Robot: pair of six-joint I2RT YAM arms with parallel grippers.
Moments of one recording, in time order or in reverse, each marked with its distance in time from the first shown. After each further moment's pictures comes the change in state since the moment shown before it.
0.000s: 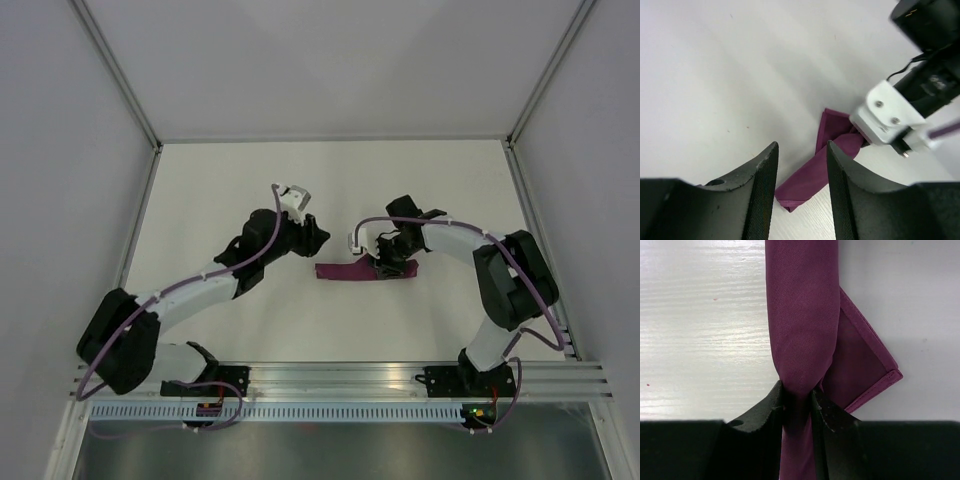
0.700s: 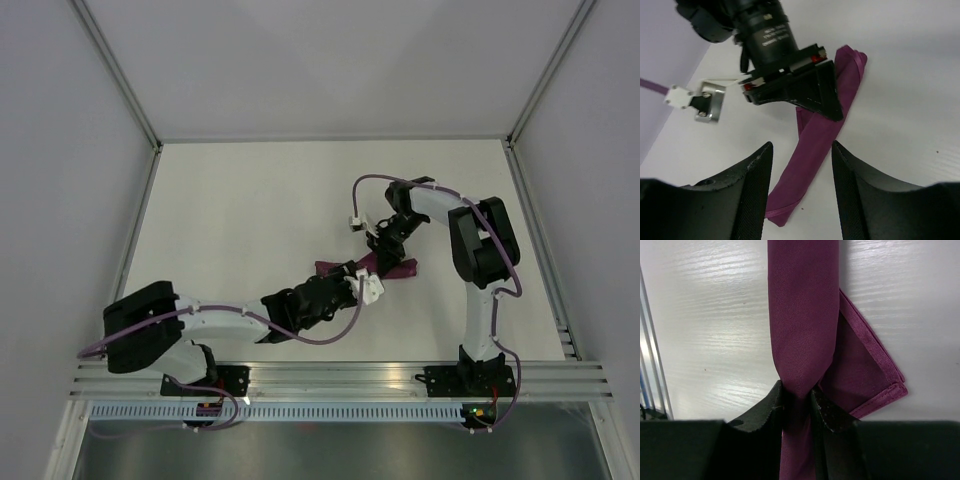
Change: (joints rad) left arm -0.563 0.021 -0.134 0.299 -0.508 0.638; right arm -0.098 0.388 0.462 -0.540 -0.203 -0.071
